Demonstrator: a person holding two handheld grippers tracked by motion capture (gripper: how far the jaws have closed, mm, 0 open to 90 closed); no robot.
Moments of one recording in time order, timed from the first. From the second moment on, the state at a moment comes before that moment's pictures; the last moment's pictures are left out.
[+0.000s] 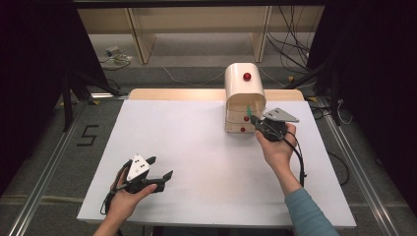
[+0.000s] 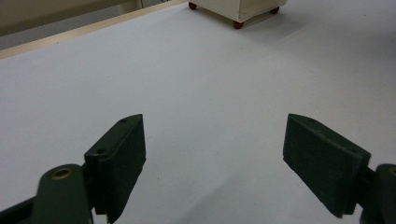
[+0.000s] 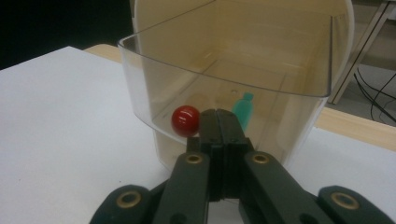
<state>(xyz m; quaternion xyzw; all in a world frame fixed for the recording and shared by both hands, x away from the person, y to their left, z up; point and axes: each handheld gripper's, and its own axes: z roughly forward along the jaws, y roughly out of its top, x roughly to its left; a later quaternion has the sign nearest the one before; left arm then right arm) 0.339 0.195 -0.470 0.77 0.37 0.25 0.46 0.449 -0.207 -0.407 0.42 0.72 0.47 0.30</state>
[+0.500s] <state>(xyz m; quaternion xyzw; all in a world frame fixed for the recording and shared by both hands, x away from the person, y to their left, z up) 0.339 0.195 -0.470 0.77 0.37 0.25 0.46 0.452 -0.207 -0.407 0.42 0.72 0.47 0.30</state>
